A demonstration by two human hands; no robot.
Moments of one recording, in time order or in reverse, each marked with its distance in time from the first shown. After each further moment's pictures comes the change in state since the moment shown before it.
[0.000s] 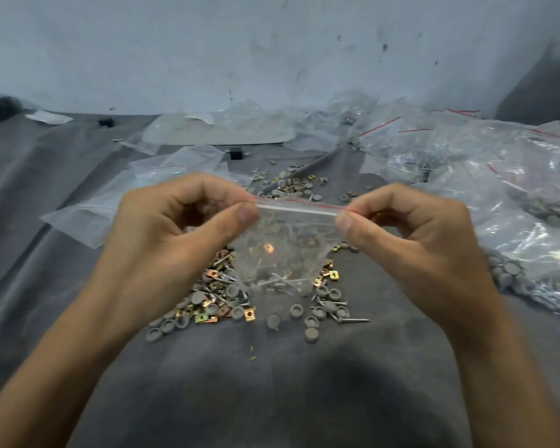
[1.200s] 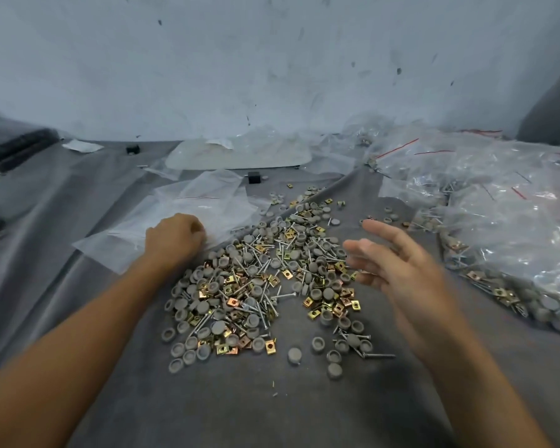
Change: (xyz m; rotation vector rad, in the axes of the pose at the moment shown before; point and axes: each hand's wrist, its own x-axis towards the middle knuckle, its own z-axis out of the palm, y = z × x) left_hand 0.078 -0.196 -0.057 0.995 -0.072 -0.571; right_hand 0.011 0.053 0.031 0.461 0.173 0.628
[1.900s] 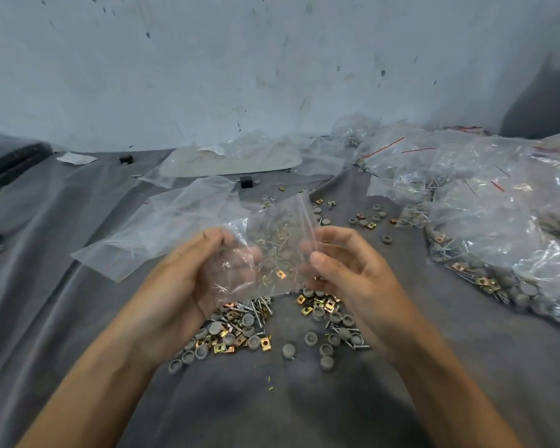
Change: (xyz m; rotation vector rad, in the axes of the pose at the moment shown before) left_hand -0.156 0.086 -0.085 -1.571 -0.488 -0.051; right_hand -0.020 0.005 0.021 0.118 -0.294 -0.091
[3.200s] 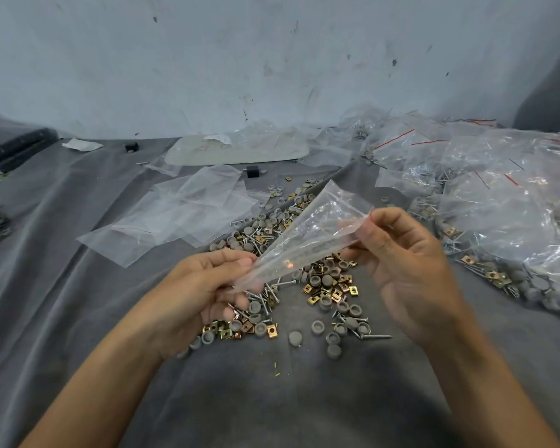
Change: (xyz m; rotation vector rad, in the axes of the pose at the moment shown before) left_hand 0.003 -0.020 -0.019 0.203 0.065 -0.232; right_hand -0.003 -0.018 -0.011 0.207 0.025 -0.183
